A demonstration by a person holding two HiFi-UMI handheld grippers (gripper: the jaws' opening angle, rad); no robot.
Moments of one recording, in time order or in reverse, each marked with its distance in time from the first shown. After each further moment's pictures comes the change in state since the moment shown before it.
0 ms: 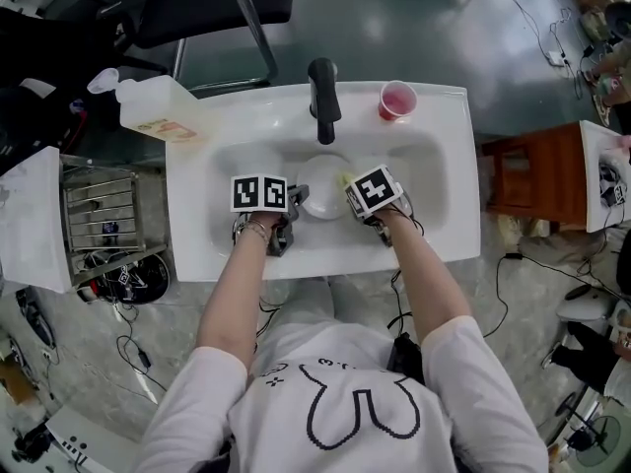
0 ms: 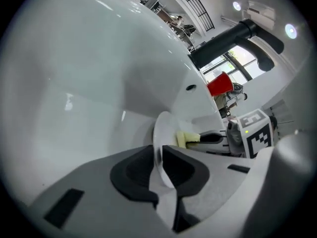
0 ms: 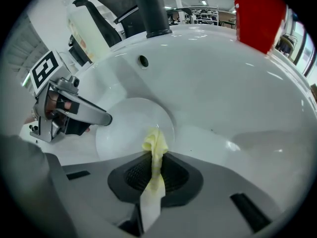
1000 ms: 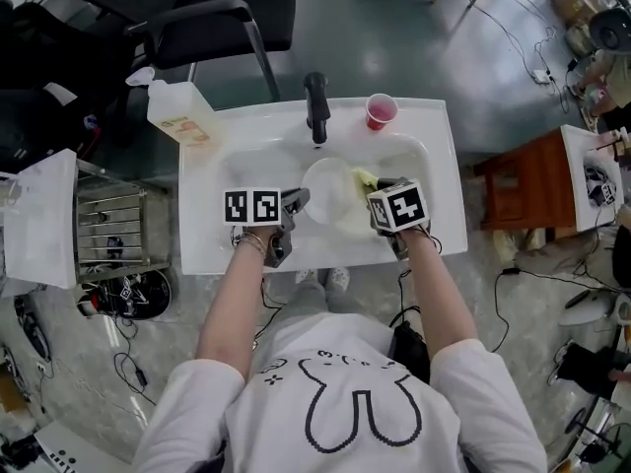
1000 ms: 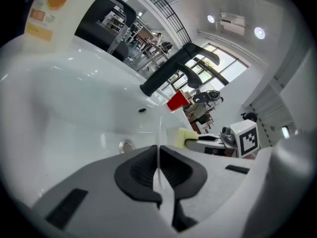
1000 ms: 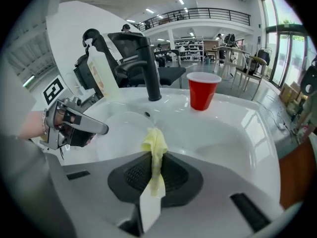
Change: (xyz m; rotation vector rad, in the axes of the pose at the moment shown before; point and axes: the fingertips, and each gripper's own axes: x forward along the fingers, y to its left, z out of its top) left arm -0.068 -0.083 0.010 0.150 -0.186 -0.152; right arm -0.126 0.000 0.013 0.036 -0.331 -0.096
